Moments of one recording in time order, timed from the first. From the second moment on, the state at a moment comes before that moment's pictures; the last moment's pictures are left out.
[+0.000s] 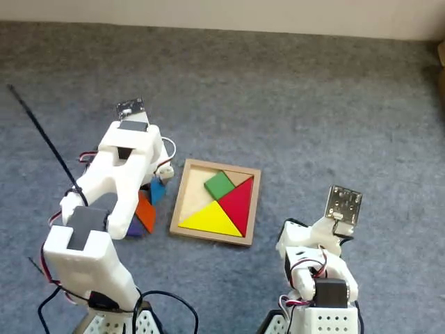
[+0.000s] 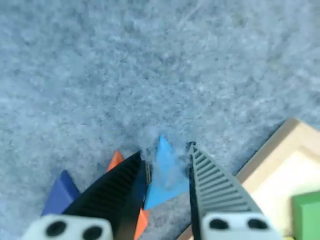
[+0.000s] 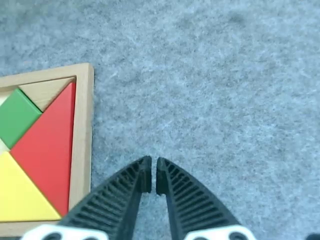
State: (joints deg) left arm -0.1 15.3 18.6 64.1 33.2; right arm -5.8 -104.4 95.9 64.0 -13.4
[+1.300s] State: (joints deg) left arm 0.0 19.0 14.5 77.1 33.0; right arm -4.2 -104.4 95.9 64.0 -13.4
